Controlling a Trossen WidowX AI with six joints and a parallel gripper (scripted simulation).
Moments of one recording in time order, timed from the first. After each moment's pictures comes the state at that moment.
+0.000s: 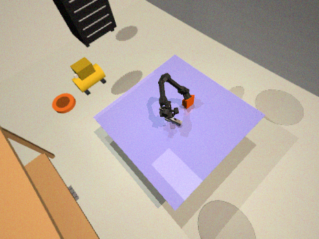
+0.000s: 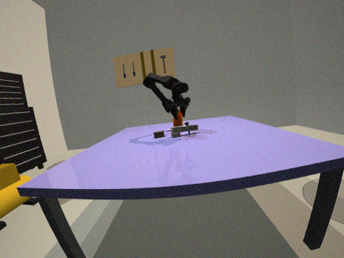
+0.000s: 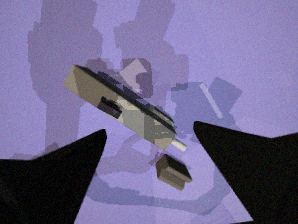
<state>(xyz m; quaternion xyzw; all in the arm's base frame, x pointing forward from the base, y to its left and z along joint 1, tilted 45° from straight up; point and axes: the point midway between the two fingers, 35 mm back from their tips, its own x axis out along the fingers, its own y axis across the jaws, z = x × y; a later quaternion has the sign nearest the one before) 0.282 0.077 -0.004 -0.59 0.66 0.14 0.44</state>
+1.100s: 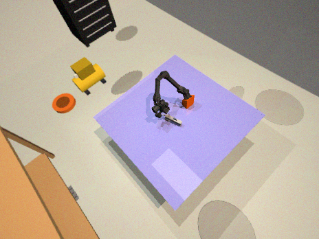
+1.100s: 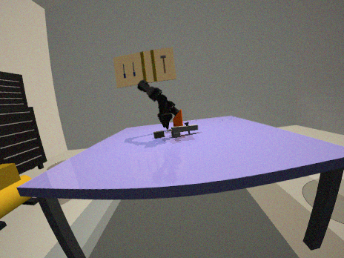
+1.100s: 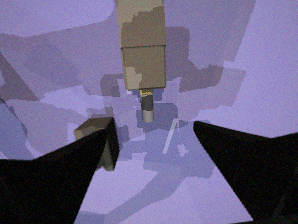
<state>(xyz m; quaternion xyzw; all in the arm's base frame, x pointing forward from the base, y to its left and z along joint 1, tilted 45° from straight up) 0.312 -0.030 0.027 -0.73 0.55 0.39 0.13</state>
